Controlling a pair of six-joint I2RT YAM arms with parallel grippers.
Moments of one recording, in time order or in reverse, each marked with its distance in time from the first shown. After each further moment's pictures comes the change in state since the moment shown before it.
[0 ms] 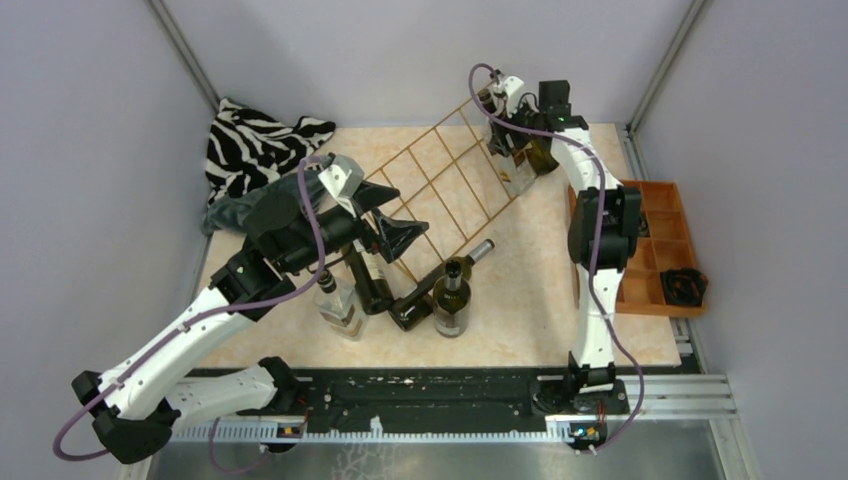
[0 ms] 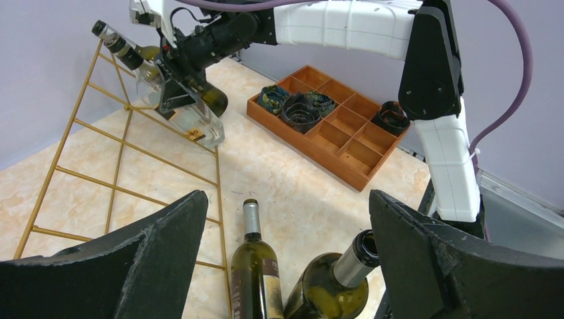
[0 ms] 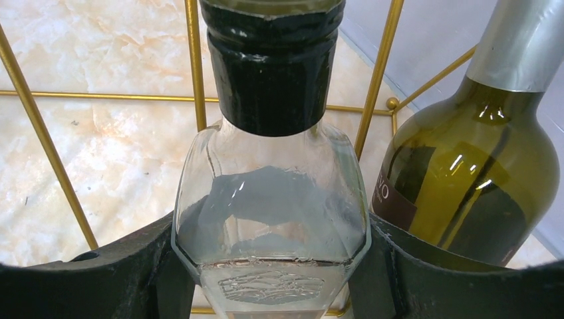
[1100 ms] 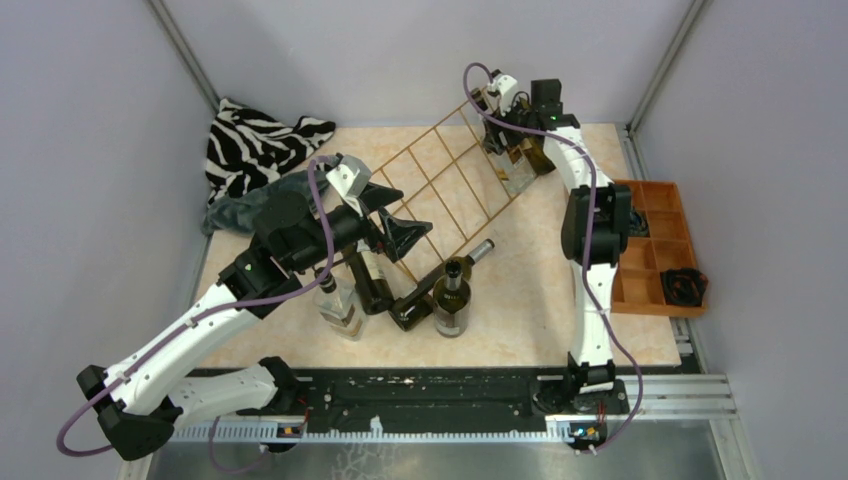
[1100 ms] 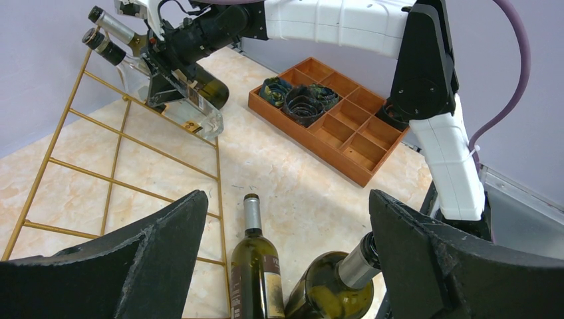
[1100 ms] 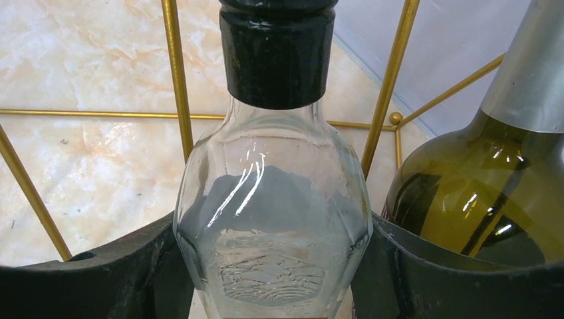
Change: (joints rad) left arm 0.000 0.025 -0.019 0.021 -0.006 -0.007; right arm 0.023 0.086 0.106 -0.013 0.014 0.021
